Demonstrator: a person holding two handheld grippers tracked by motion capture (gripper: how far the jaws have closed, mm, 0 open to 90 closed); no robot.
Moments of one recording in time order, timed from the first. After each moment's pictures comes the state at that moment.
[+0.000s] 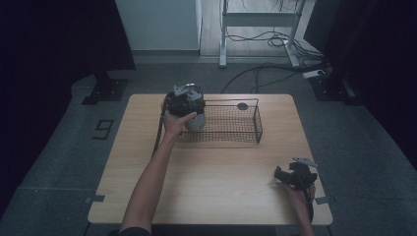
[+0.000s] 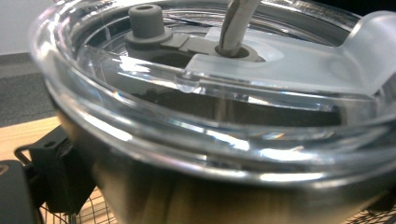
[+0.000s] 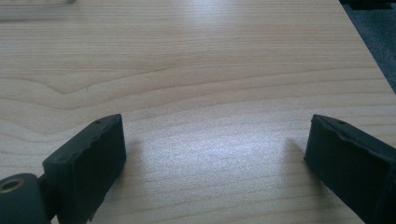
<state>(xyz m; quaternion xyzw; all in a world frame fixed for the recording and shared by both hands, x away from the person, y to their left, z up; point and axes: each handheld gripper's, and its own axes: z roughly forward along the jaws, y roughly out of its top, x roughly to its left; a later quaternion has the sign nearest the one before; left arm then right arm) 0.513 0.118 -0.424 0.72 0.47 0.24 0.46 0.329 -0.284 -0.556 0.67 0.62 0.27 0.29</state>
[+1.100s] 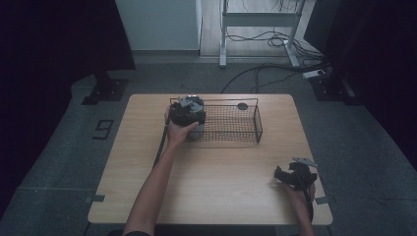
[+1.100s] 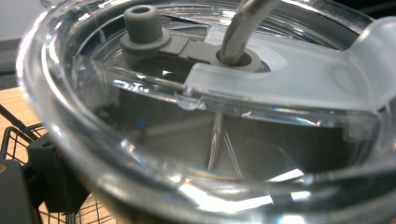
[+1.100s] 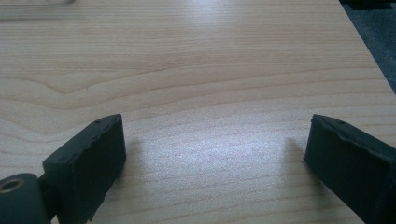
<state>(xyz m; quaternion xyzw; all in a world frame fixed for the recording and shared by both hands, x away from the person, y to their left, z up) 0.511 0.112 -0.470 0.73 0.47 0.26 0.41 0.329 -0.284 -0.556 0.67 0.62 0.27 0.29</state>
